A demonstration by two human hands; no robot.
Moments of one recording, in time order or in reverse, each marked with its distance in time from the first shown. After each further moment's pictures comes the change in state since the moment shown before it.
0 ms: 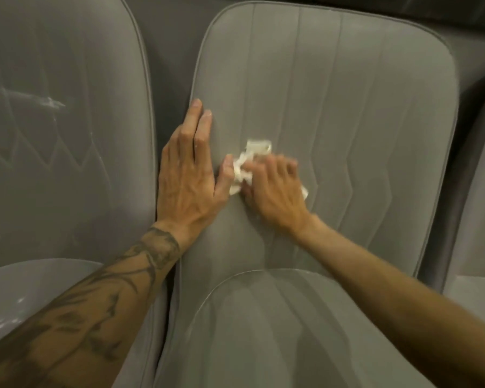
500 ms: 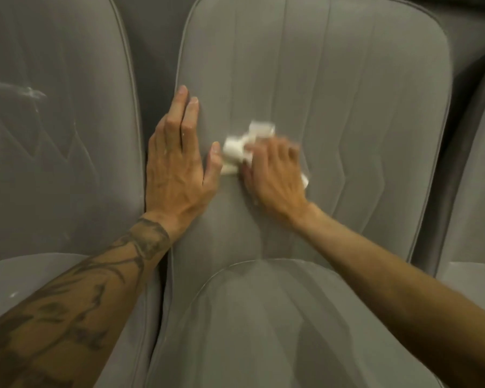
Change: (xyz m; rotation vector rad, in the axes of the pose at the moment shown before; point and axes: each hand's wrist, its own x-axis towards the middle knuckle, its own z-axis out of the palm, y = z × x) left_hand 0.000 0.002 -0.002 0.024 0.003 0.001; right_hand 0.002 0.010 0.001 -0.052 0.012 0.064
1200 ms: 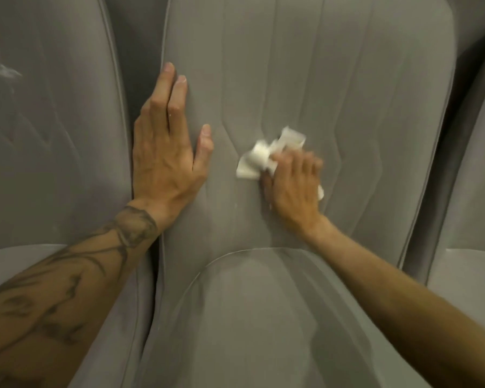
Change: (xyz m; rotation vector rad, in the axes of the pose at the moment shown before) left_hand -0.001 -0.004 0.003 0.009 0.022 0.009; right_hand -0.067 0.025 0.006 -0.091 0.067 0.136
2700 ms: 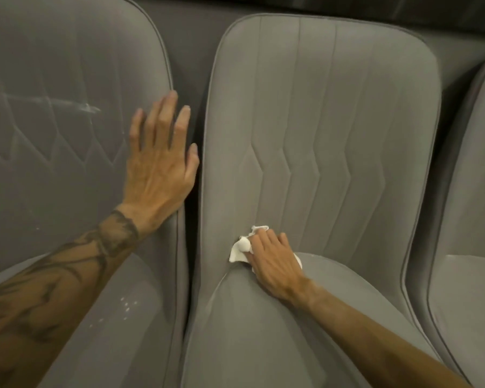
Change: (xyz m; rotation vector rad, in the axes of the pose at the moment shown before) left_hand 0.007 -0.056 -0.060 0.290 -0.149 0.124; right_hand -0.087 -0.095 -0.043 0.127 -0.716 -0.097
